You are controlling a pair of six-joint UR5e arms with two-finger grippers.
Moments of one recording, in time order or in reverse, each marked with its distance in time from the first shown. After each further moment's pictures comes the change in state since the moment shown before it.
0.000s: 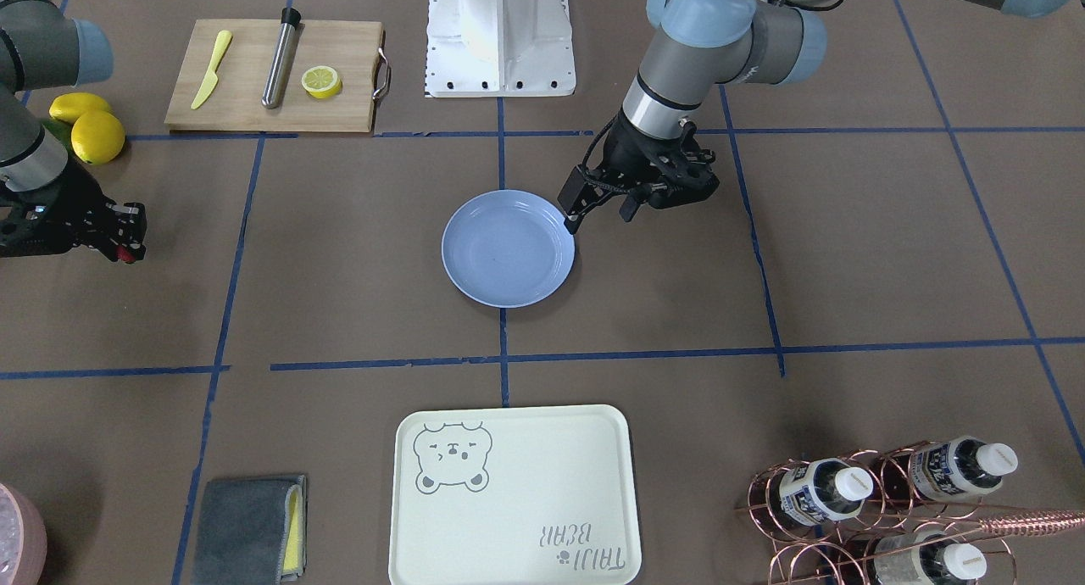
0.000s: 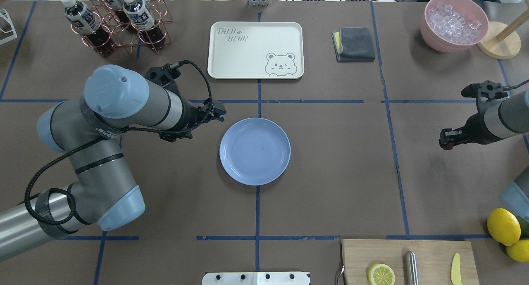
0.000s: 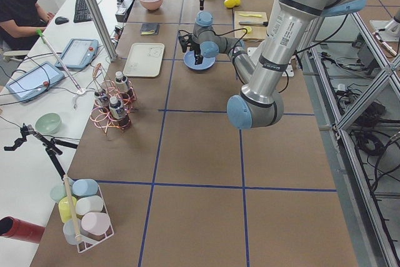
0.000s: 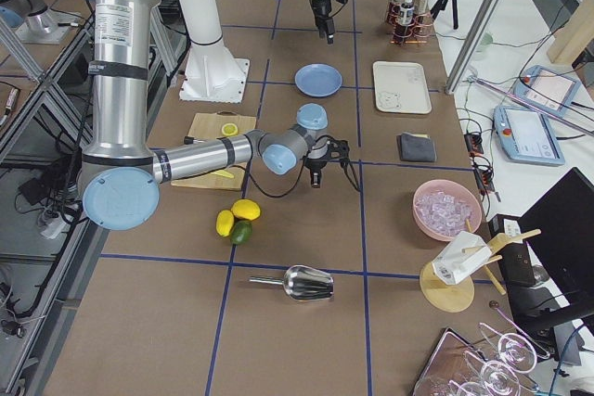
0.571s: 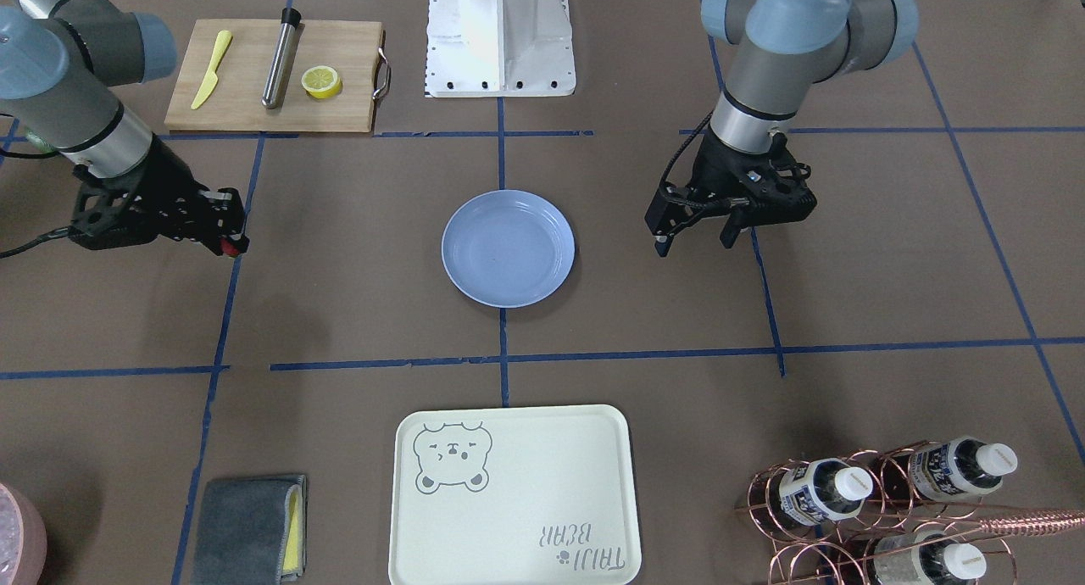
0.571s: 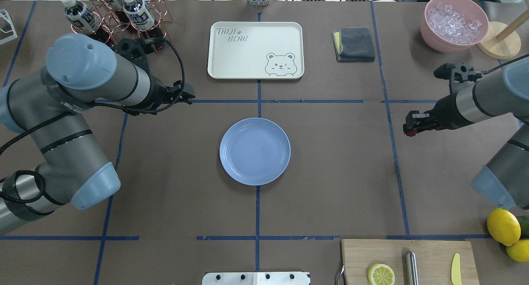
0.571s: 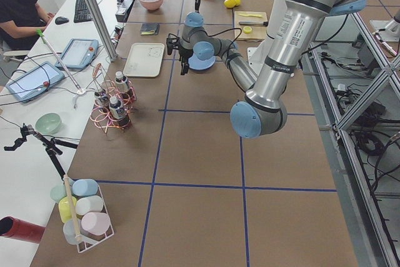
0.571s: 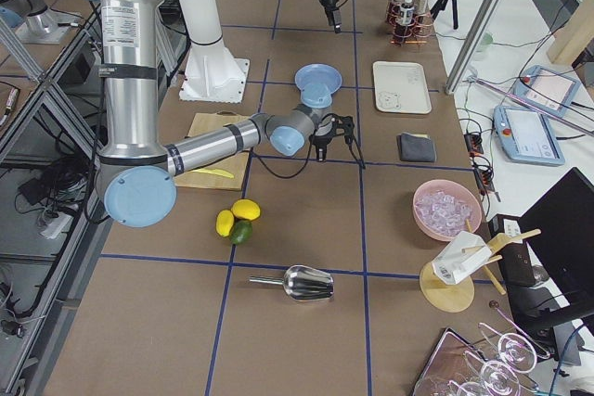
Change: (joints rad) left arm -0.153 0.103 -0.063 0.140 -0.020 0.399; right arm -0.093 0.239 0.029 -0.006 0.048 0.300
